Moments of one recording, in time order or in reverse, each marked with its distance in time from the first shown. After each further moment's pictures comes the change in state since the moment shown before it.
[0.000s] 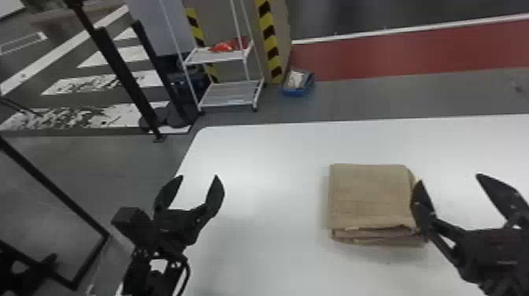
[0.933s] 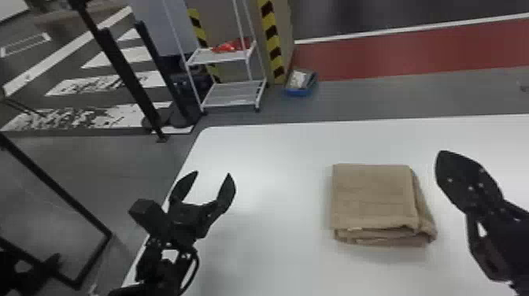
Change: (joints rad) left arm -0.100 0.026 -0.019 0.145 -0.006 -0.037 -0.096; right arm -0.008 -0.042 -0.065 0.002 -0.131 -0.174 0.281
